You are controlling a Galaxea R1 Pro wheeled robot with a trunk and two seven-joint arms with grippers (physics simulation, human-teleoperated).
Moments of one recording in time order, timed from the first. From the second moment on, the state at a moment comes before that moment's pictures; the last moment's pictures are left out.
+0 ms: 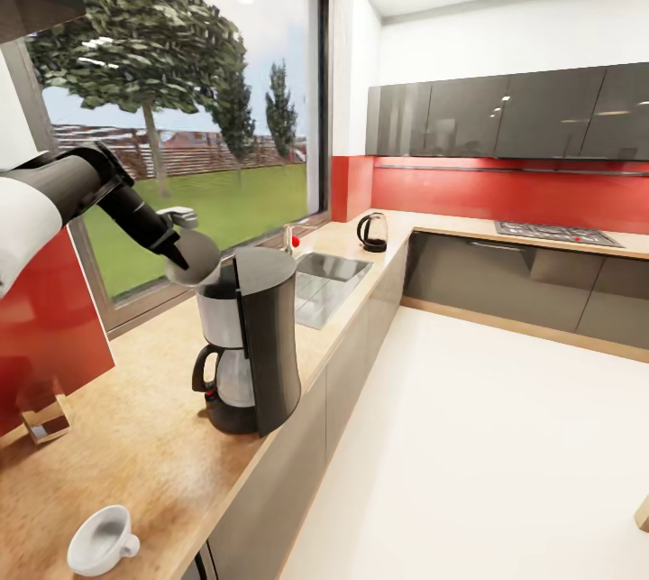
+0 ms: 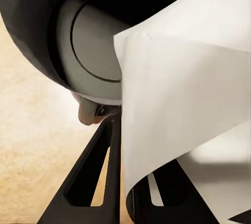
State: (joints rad) left arm -1.82 0.29 -1.22 -0.17 0.05 0.75 -1.57; right arm -0.04 0.08 0.00 -0.27 0.00 -0.12 -0.02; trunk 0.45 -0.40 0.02
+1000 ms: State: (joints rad) left arm -1.77 0.28 -1.22 -0.18 0.06 0.75 -1.57; right arm -0.04 0.08 0.00 -0.27 0.01 -0.12 -0.02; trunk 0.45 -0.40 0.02
